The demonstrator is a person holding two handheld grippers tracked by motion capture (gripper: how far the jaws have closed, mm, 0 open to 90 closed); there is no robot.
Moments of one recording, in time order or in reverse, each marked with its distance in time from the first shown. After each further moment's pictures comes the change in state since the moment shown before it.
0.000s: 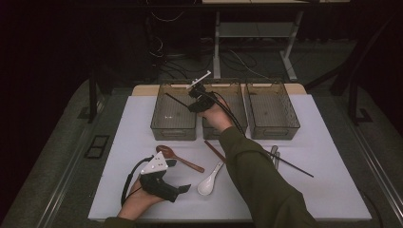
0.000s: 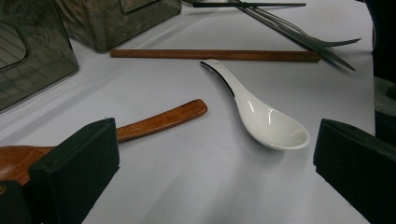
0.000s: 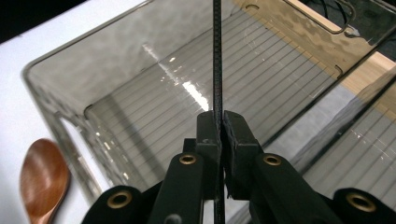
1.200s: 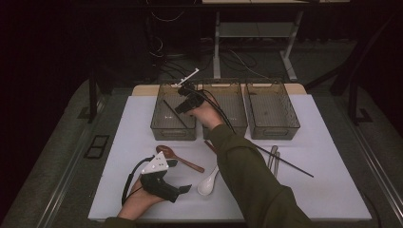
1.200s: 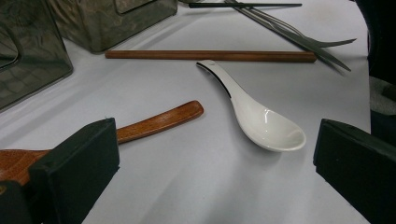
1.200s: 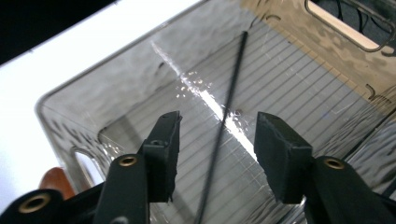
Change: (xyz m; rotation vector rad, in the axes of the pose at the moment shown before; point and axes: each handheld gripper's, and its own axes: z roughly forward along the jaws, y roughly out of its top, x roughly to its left) left arm 0.000 0.001 0.001 0.001 -0.013 0.007; right arm 0.014 0.023 0.019 0.019 0.030 0.002
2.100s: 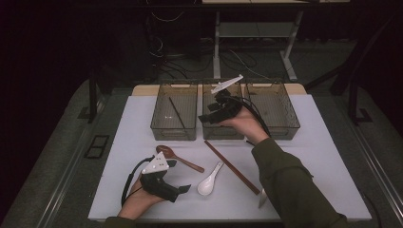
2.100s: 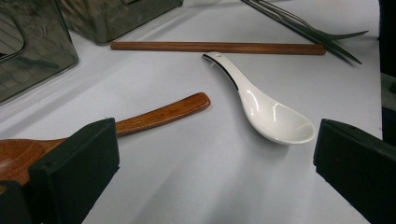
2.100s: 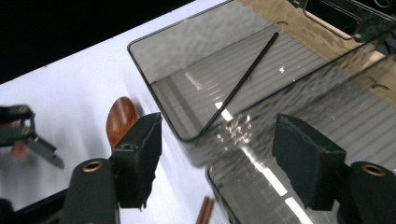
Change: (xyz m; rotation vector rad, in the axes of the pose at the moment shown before) left arm 0.001 -0.003 0.001 0.018 0.019 -0.011; right arm -0.027 -0.077 -0.093 -0.152 0.154 -0.076
